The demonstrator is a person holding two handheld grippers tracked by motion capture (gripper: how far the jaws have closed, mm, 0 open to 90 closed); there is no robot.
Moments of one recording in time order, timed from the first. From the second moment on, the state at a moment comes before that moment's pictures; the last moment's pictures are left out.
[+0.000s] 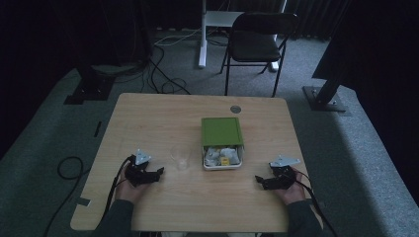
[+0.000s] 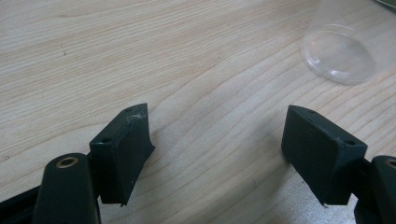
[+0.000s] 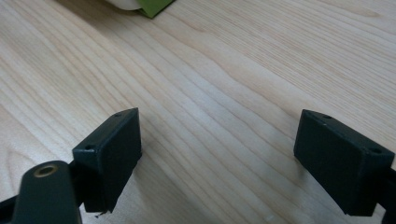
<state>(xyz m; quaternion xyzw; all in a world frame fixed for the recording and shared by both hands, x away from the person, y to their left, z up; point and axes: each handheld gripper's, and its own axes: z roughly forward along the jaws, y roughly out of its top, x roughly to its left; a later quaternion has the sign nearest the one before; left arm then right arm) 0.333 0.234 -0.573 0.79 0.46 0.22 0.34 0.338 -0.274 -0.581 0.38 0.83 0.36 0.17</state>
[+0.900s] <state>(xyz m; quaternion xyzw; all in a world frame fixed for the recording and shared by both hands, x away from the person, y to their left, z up) 0.333 0.234 -0.573 0.79 0.46 0.22 0.34 0.308 -0.233 -0.544 0.32 0.84 0.40 0.19</state>
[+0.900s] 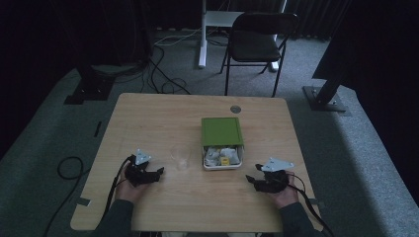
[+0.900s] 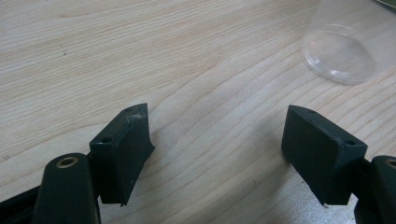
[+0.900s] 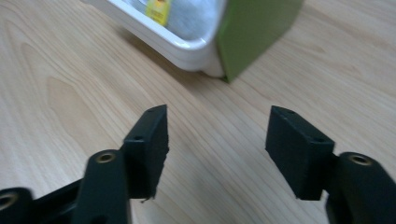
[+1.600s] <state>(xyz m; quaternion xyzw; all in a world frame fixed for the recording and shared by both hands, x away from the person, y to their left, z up) 0.333 0.234 -0.573 0.79 0.46 0.22 0.34 0.304 -0.197 -0.528 0.26 0.84 0.43 0.17</state>
